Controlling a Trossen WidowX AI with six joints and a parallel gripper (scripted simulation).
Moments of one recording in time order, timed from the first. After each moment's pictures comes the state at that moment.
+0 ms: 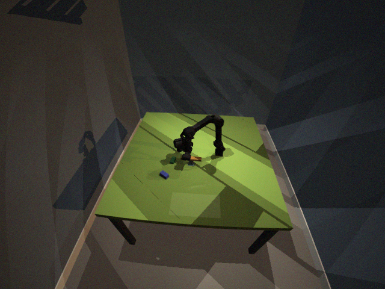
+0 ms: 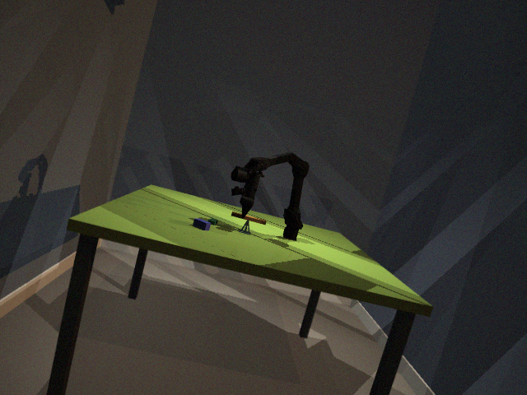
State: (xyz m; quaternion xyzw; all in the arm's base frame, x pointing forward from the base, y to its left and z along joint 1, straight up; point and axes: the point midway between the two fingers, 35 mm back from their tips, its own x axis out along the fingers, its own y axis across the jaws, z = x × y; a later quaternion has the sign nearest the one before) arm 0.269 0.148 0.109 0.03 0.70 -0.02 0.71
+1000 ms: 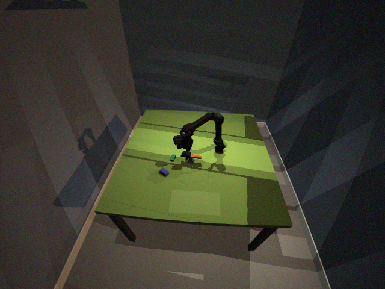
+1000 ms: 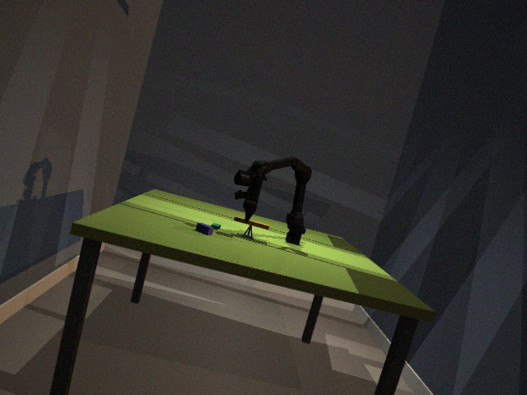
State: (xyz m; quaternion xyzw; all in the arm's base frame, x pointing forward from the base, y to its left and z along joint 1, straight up) arm 0.268 0.147 0.116 0.02 0.70 -0.02 0.71
